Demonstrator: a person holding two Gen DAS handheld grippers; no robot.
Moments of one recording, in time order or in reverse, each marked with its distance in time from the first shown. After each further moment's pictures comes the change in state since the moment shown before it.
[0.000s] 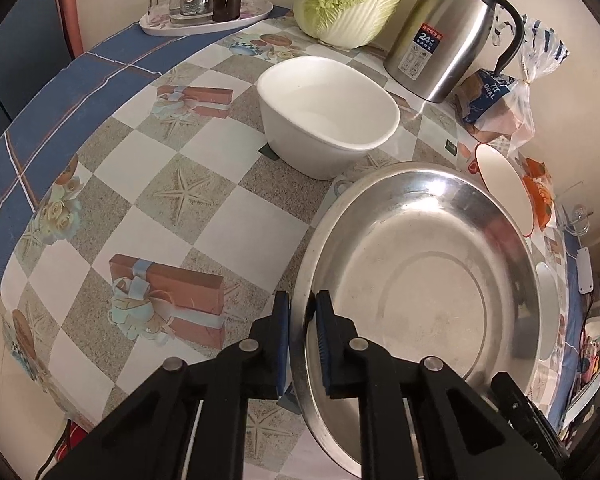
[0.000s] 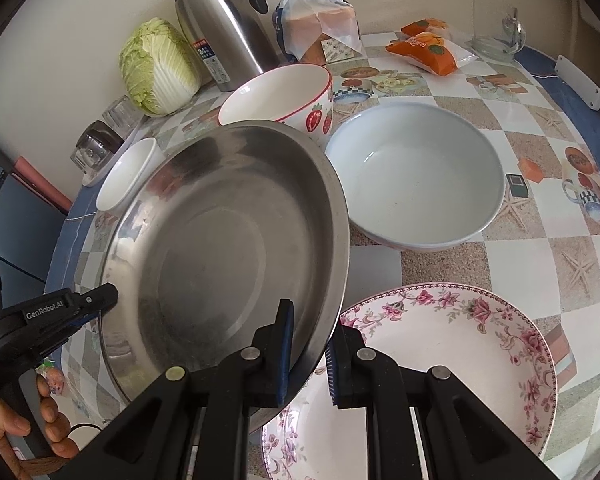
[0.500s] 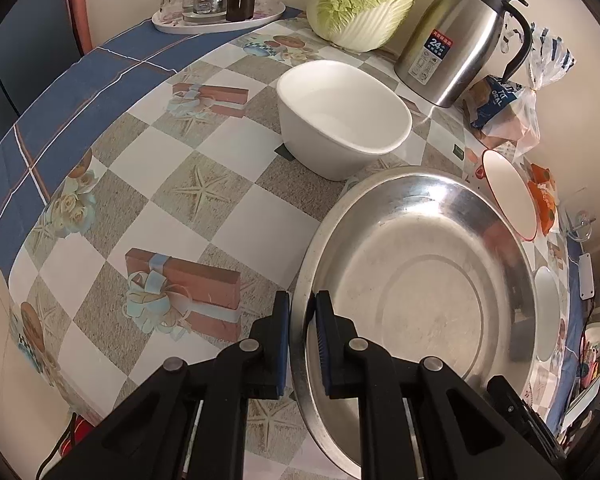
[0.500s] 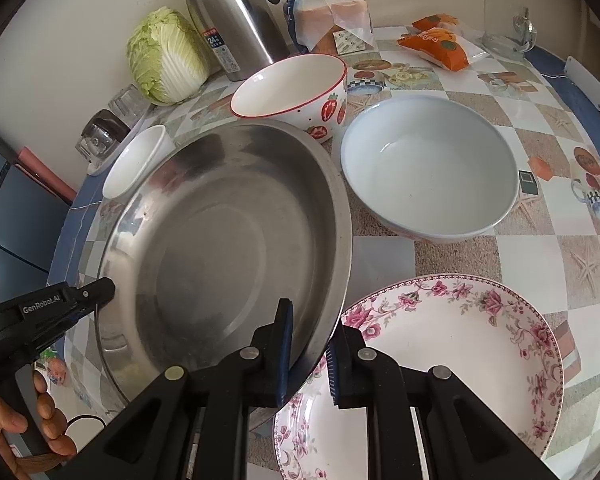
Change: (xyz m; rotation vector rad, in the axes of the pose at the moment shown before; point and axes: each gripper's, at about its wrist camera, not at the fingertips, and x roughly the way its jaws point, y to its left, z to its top) left arm -0.006 0.010 -0.002 -0.035 0.006 0.004; right arm 0.003 0.005 0.000 -0.025 0.032 0.015
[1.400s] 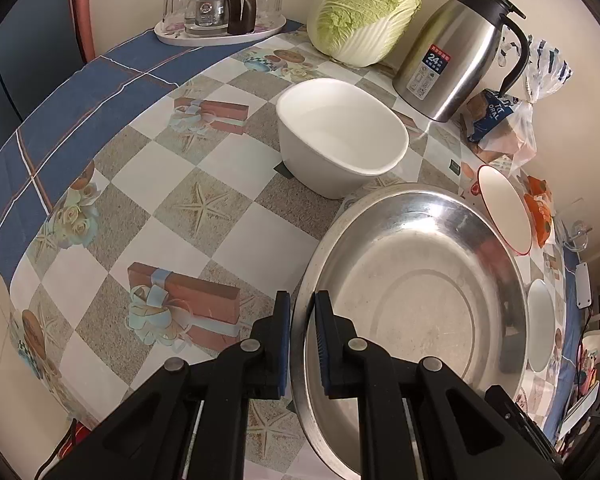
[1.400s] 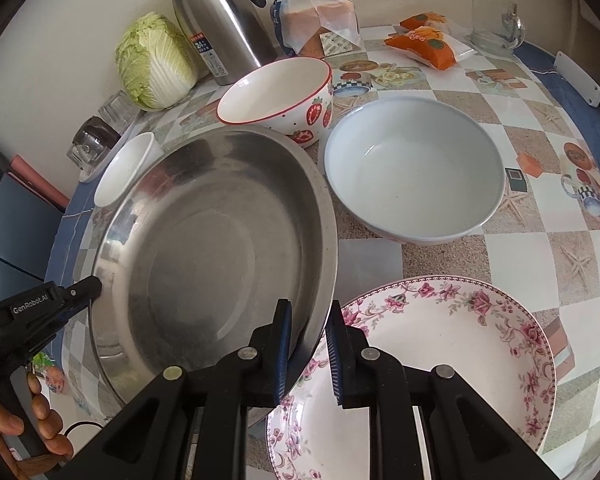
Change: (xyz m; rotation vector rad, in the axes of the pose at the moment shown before) left arm -0.007 -0.001 0.005 -0.007 -0.044 -0.005; right arm -0.004 -0.003 0.001 0.028 -0.002 -0.029
